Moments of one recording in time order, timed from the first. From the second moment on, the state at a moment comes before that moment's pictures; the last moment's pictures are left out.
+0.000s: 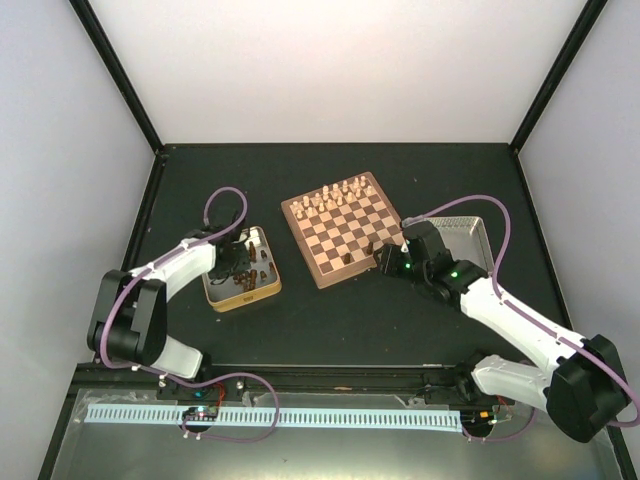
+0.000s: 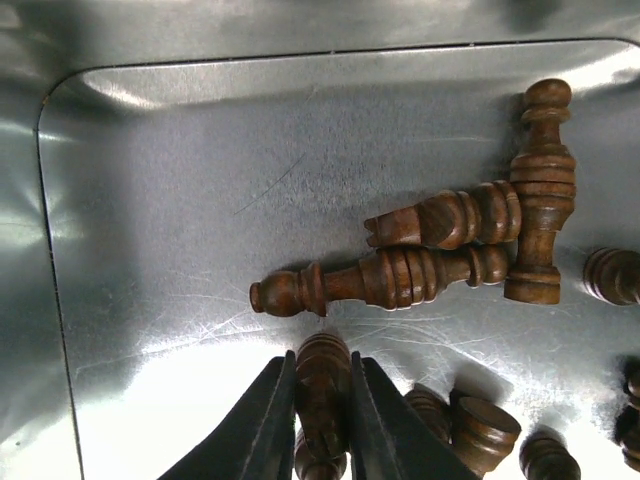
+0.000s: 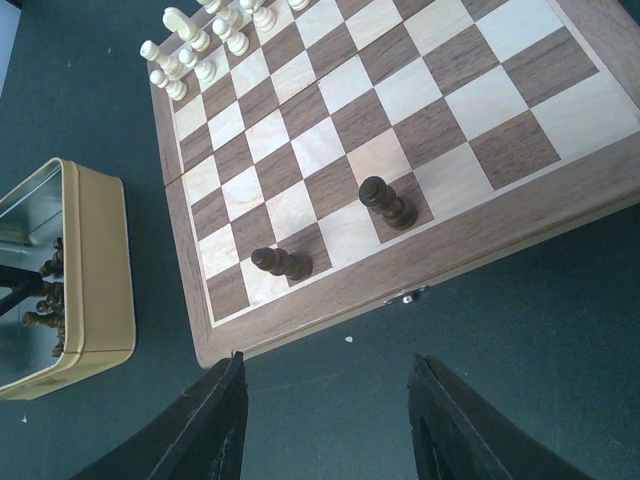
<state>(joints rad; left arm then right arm) -0.23 1.47 0.80 -0.58 -0.17 -0.56 0.60 1.11 0.70 -0.34 -0.03 0.69</state>
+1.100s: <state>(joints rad) -0.62 1.38 0.95 -0.54 0.10 -0.63 0.60 0.91 0.61 -0.34 0.09 0.75</state>
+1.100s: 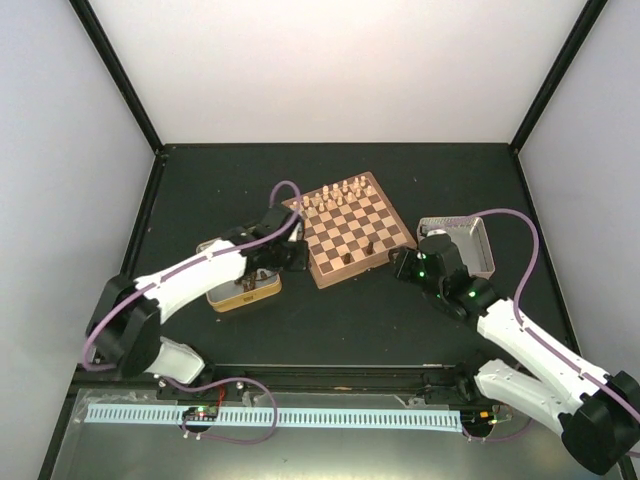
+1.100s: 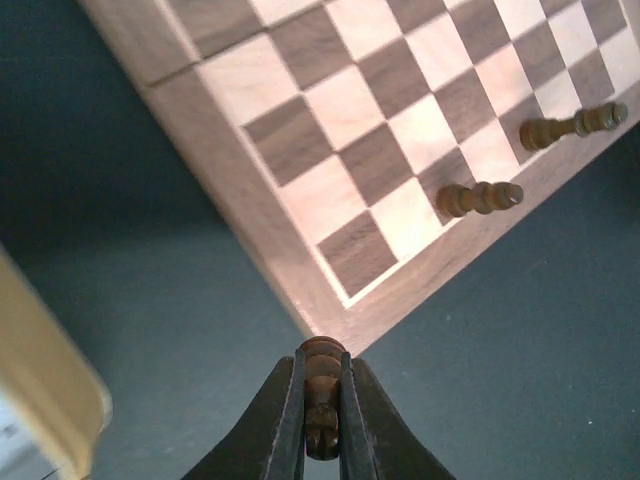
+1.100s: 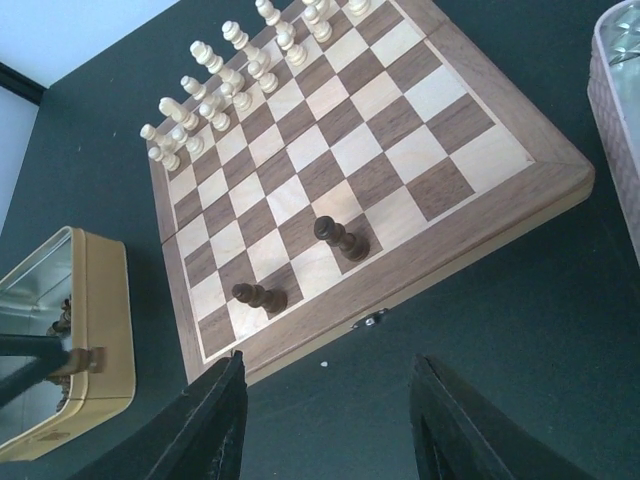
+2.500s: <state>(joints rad) -0.87 1.92 1.40 -0.68 -0.23 -0.61 0.60 0.89 0.60 -0.36 0.13 0.76</state>
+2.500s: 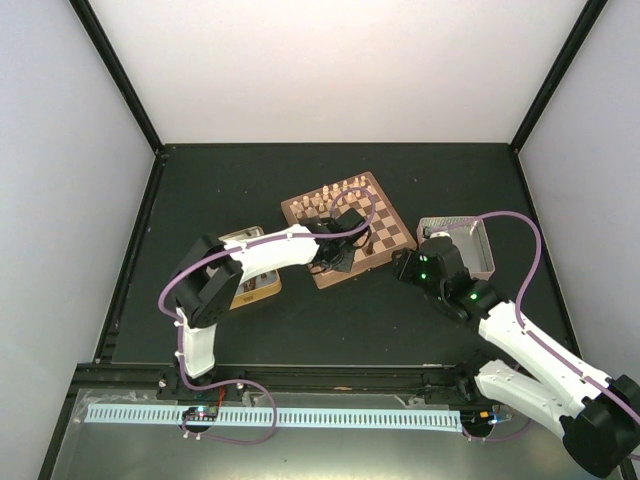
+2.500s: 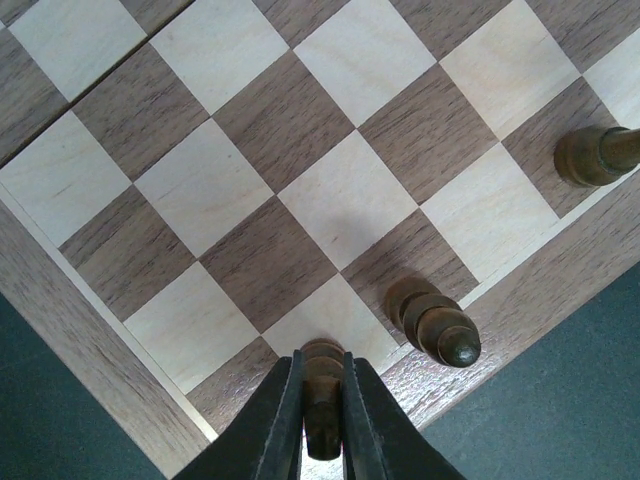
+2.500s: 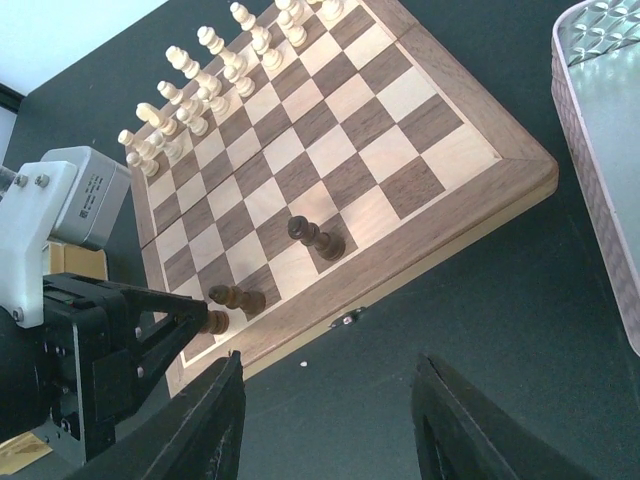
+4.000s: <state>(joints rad) -0.64 1.47 1.15 -0.68 -0.21 -0.62 0.60 0.89 0.60 -0.38 0.13 0.76</state>
